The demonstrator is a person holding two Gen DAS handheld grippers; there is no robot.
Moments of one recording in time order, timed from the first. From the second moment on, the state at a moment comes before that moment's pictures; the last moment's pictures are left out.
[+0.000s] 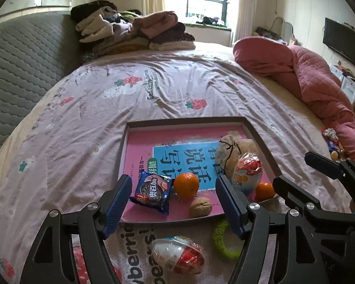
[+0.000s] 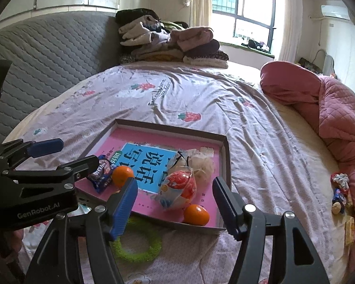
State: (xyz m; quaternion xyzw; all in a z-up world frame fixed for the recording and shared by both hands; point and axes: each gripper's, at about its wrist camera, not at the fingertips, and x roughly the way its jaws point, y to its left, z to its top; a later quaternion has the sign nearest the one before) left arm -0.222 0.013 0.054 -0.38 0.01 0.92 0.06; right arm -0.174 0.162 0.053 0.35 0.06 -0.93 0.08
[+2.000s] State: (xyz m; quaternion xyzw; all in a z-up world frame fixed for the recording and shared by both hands) left arm -0.130 0.001 0.041 -0.39 0.00 0.92 0.04; right arm -0.098 0.155 0.058 0.33 0.07 -0.94 0.10
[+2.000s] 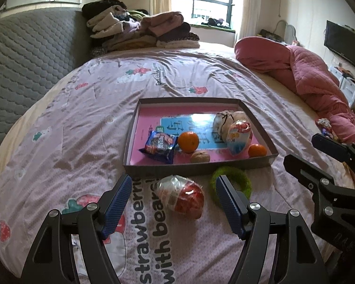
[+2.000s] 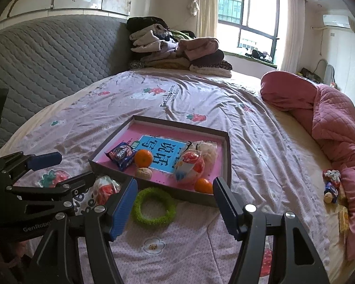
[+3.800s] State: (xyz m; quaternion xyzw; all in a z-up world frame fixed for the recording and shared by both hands) left arm -0.132 0.013 -0.037 -0.44 -0.01 0.90 0.05; right arm -0.117 0.161 -0.015 0.40 0.05 -0.91 0.10
